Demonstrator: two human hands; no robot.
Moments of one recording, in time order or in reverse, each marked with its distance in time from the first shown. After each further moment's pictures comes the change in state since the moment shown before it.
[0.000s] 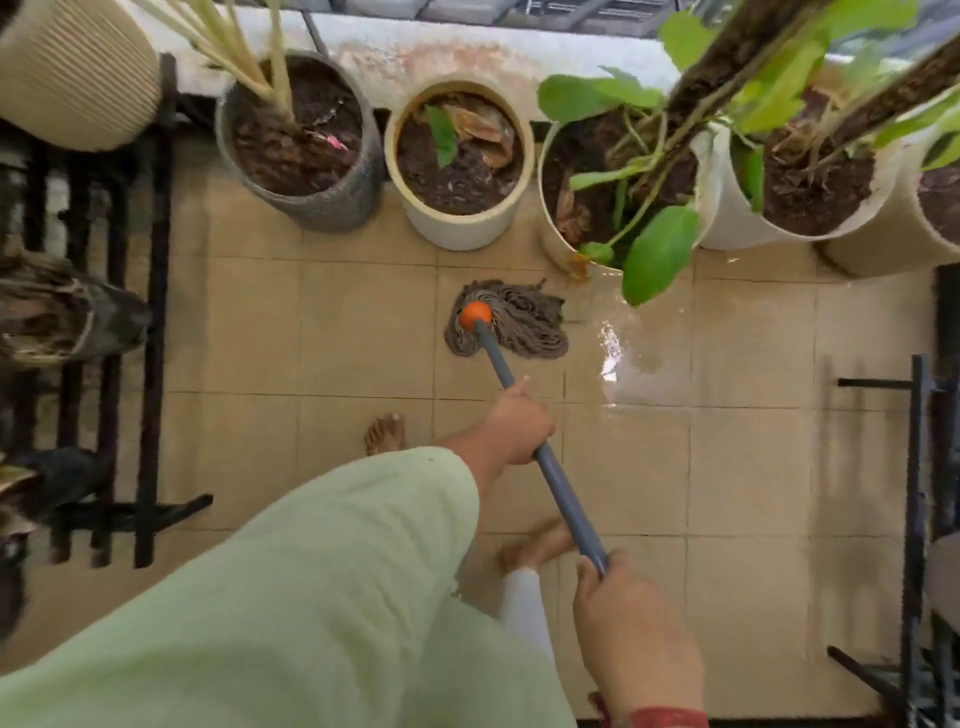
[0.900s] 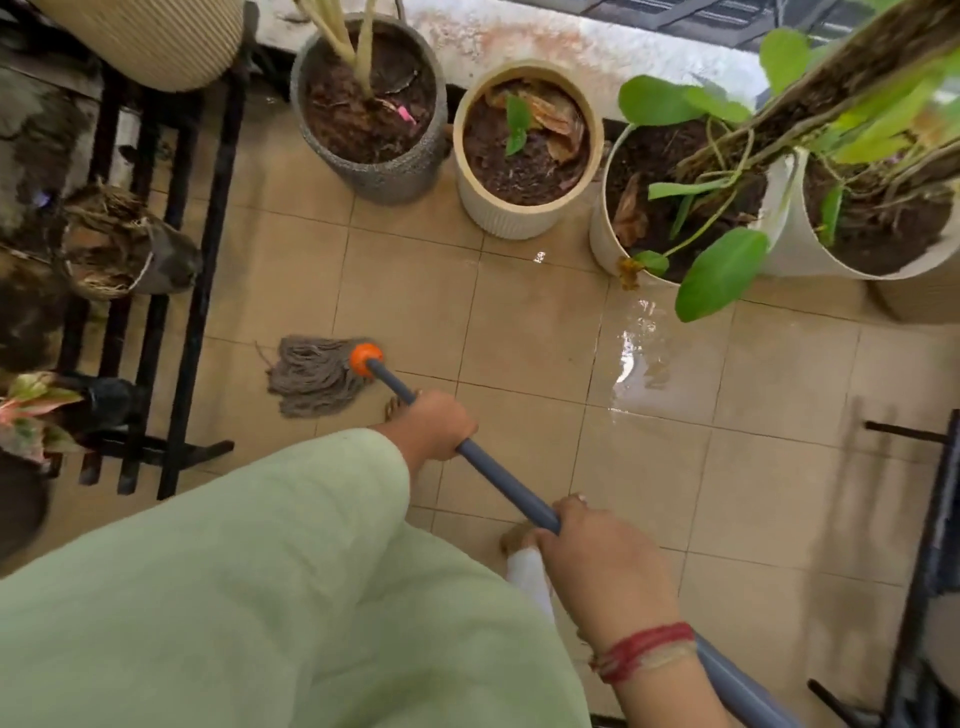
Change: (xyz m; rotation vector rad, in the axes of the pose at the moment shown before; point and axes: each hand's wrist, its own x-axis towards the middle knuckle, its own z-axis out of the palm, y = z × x) left_hand -0.092 -0.066 0.040 -0.024 -0.322 -0.144; right_hand 0.003 -0.056 -0.011 -0.385 -0.020 -0.419
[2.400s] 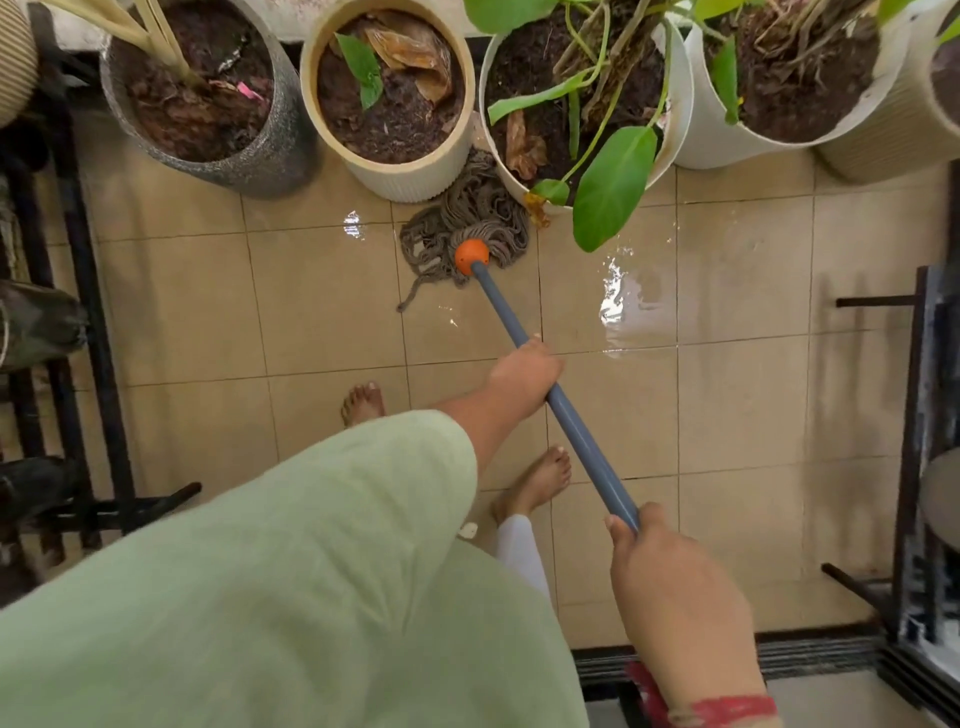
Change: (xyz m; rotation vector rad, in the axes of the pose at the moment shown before) left_hand 0.110 0.116 -0.103 -0.389 0.333 0.089; right_hand -0.017 0.110 0.010 0.315 0.092 0.389
